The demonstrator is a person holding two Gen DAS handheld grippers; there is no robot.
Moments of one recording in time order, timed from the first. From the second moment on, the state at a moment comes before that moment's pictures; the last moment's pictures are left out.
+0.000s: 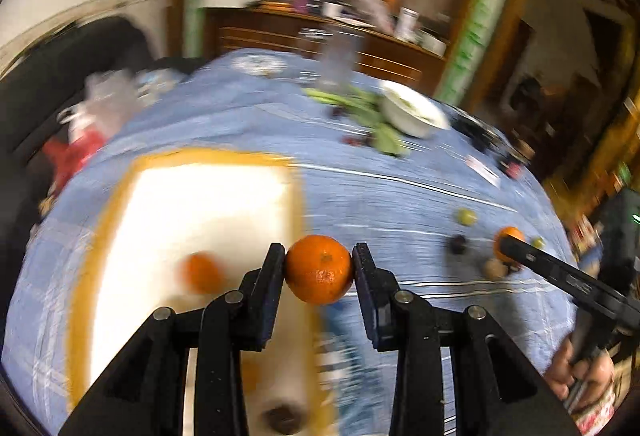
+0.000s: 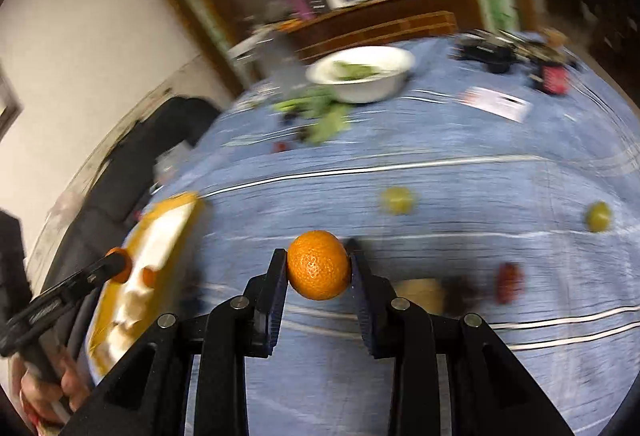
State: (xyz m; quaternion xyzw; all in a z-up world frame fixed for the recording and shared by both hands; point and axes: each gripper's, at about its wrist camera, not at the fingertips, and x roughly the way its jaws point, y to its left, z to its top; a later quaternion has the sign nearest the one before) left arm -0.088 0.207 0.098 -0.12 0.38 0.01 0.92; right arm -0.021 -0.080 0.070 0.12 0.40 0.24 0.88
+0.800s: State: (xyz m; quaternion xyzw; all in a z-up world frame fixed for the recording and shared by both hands) left arm -0.146 0.297 0.060 -0.15 0.39 0.10 0.90; right arm -0.079 0.158 0.052 -0.06 0.42 0.31 0.85
